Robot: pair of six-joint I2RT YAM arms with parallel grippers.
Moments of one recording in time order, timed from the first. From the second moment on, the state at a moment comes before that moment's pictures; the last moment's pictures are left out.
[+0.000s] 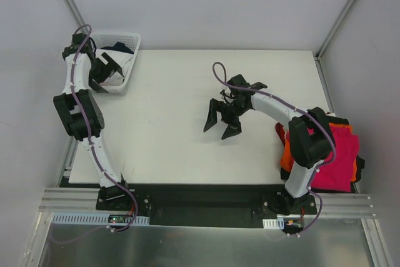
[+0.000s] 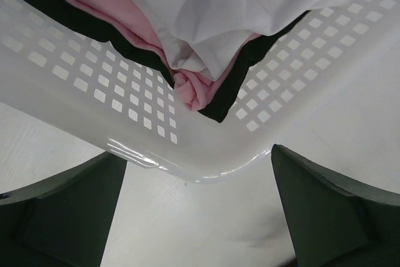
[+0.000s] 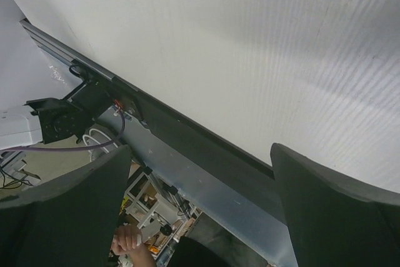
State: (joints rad) left arm 0.29 2.10 1.97 -1.04 0.20 -0.55; right arm 0.55 1.79 1.31 -0.81 -0.61 0.62
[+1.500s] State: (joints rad) left arm 0.37 2.10 1.91 -0.99 0.32 -0.65; right arm 0.41 1.84 1.39 -0.86 -0.65 0.57
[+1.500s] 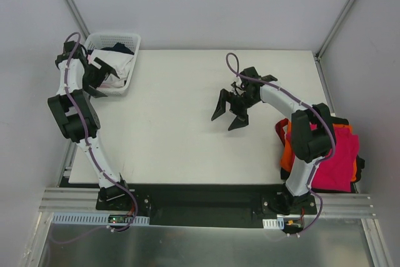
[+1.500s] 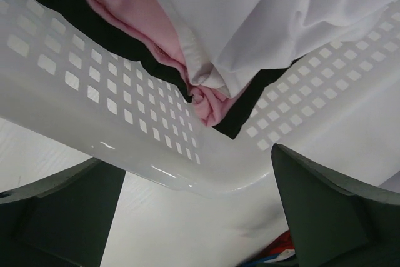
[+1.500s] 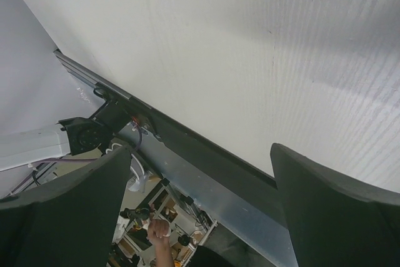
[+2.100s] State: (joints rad) left arm 0.37 1.61 1.50 -0.96 0.19 -0.55; right arm 0.52 1.95 1.49 -0.80 -0.67 0.65
